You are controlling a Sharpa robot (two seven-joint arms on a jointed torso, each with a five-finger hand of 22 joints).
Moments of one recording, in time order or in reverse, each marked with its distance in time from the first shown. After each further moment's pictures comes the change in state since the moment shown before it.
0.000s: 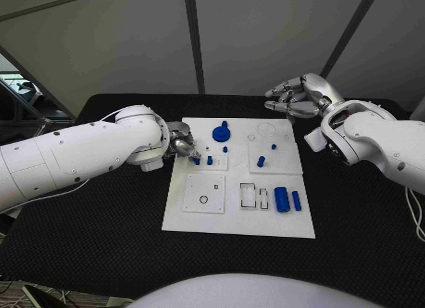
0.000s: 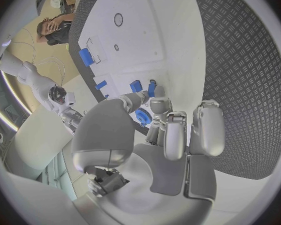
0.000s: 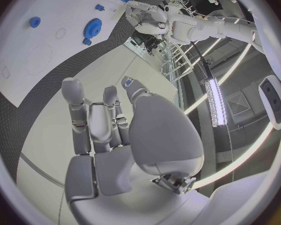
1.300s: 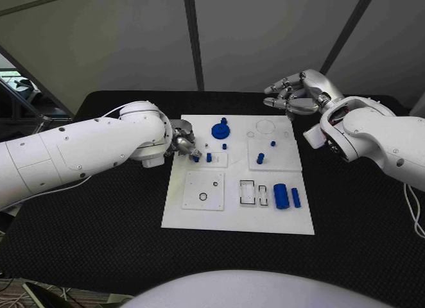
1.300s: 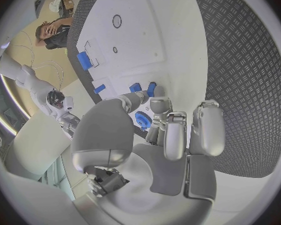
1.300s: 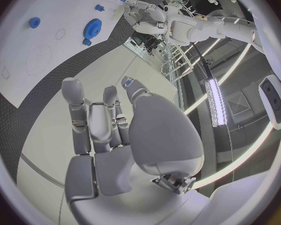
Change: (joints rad) left arm 0.002 0.033 0.002 -0.023 -0.018 0.044 -0.017; left_hand -0.009 -0.009 0.012 -0.003 0.045 0.006 -0.004 0.012 0.002 0.009 -0.004 -0.018 -0.027 0.000 0.000 0.000 0.000 0.000 0.000 0.000 -0.001 0.000; right arm 0.000 0.002 0.000 -0.001 0.000 0.003 0.000; right_hand 0.000 0.000 0.000 0.000 0.000 0.000 0.000 0.000 0.000 0.000 0.000 0.000 0.000 0.000 0.000 0.000 0.000 0.000 0.000 0.000 0.000 0.000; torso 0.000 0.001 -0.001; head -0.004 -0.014
